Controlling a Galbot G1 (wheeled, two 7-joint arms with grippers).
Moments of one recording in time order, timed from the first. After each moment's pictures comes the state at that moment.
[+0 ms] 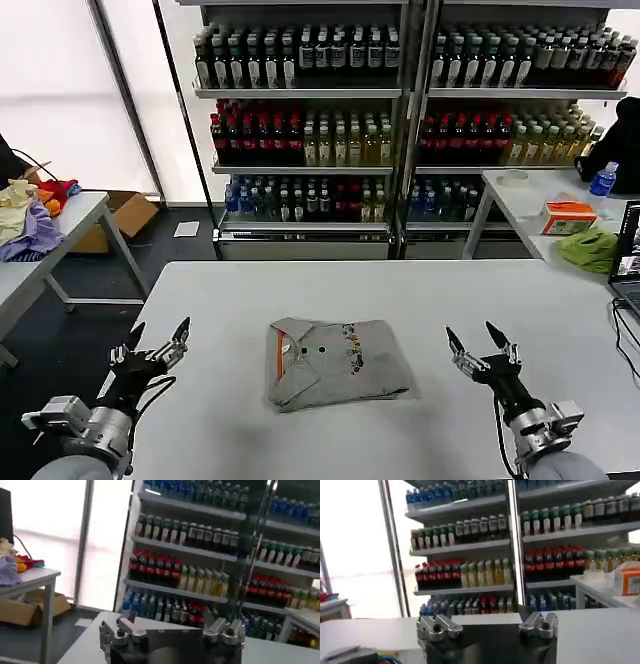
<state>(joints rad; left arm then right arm) 1.53 -1.26 -0.76 -2.21 -0.59 0.34 -0.02 -1.50 1.14 0.68 1.98 0.54 -0.05 -0.17</state>
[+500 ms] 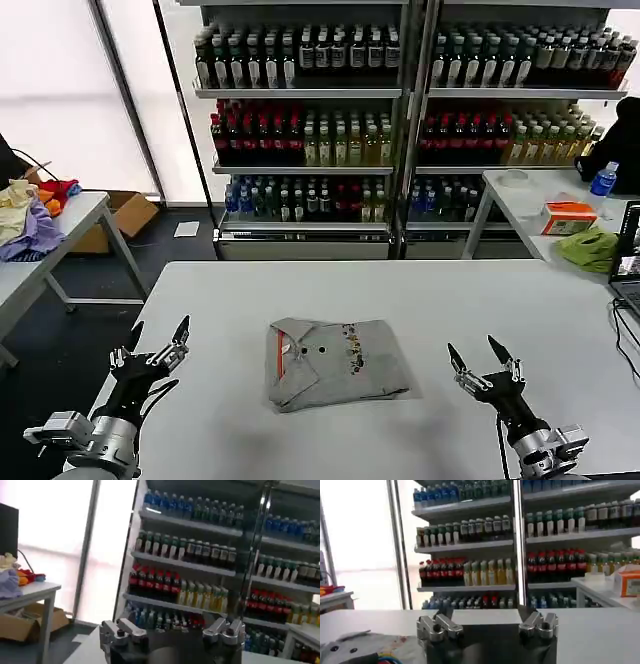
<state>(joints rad) 1.55 -1.31 -0.75 -2.21 -0.54 0.23 0.02 -1.57 1.17 0.71 1.99 0.50 0.00 -0.22</state>
